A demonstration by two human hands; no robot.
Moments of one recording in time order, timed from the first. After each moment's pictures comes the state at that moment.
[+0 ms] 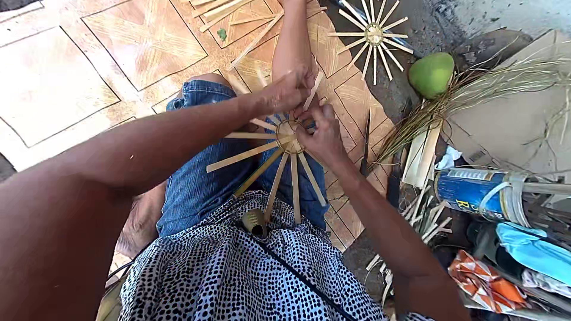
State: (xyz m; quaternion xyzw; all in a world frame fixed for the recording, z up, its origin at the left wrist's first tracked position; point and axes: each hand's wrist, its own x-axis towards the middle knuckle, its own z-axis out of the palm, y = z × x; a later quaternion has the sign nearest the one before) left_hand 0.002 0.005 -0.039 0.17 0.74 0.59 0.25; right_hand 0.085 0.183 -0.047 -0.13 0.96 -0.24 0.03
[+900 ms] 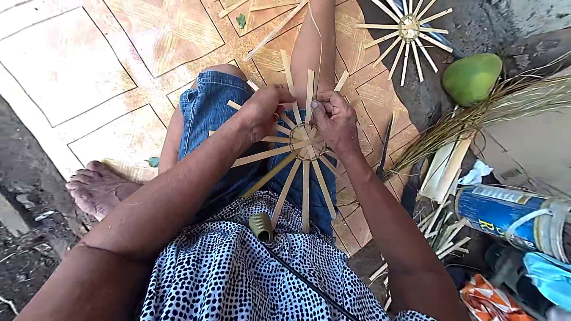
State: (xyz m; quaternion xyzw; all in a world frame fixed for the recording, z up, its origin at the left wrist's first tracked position) left_hand 0.052 -0.023 -0.036 -0.26 0.56 0.75 0.24; right_hand 0.048 0.168 -0.064 -0.14 0.89 -0.43 0.03
